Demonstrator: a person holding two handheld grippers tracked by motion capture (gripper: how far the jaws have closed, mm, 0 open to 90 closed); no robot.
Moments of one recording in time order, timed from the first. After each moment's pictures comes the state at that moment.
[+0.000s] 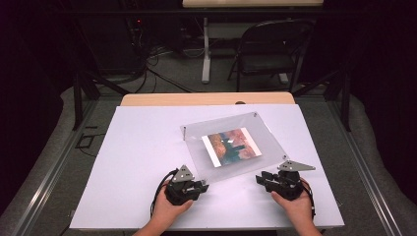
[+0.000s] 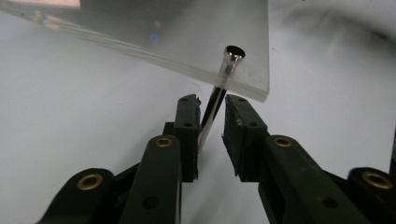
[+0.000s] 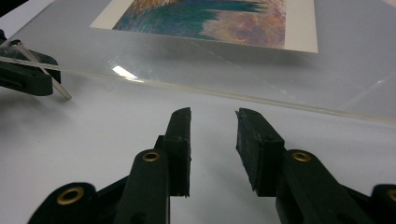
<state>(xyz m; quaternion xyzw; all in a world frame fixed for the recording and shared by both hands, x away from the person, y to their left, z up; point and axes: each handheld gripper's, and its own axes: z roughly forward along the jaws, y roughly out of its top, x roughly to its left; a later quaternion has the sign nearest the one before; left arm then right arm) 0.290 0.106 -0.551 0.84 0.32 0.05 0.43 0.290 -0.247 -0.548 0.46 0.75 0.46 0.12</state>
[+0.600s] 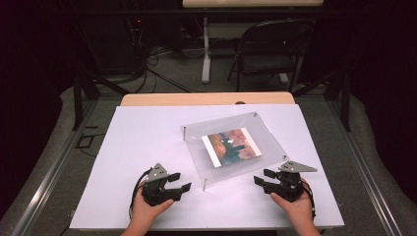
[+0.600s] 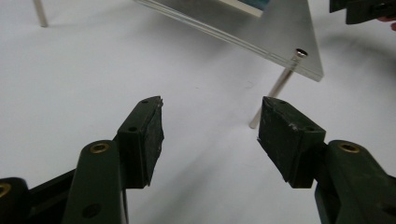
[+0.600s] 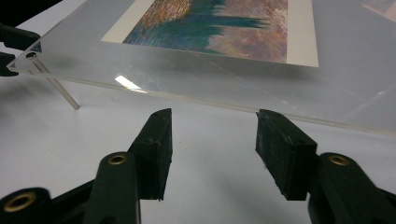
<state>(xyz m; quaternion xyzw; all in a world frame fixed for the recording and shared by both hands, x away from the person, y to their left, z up) 0.289 0.163 -0.540 0.80 0.38 0.09 0.46 0.287 -0.246 -0.546 0.45 0.74 0.48 0.14</state>
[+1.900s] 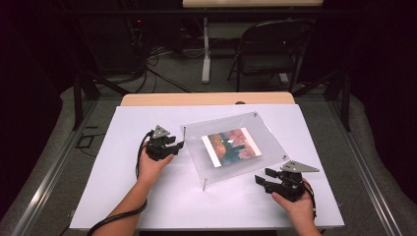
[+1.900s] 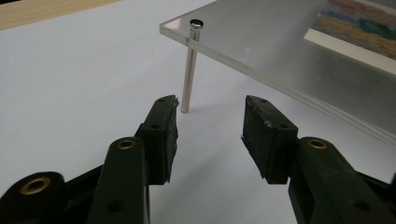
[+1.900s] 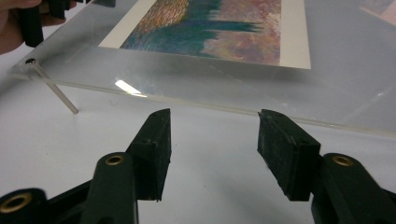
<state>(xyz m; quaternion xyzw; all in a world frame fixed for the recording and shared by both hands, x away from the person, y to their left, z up) 0.422 0.164 -0.544 0.79 0.42 0.18 0.41 0.287 -0.248 -0.546 0.45 0.74 0.48 0.14</state>
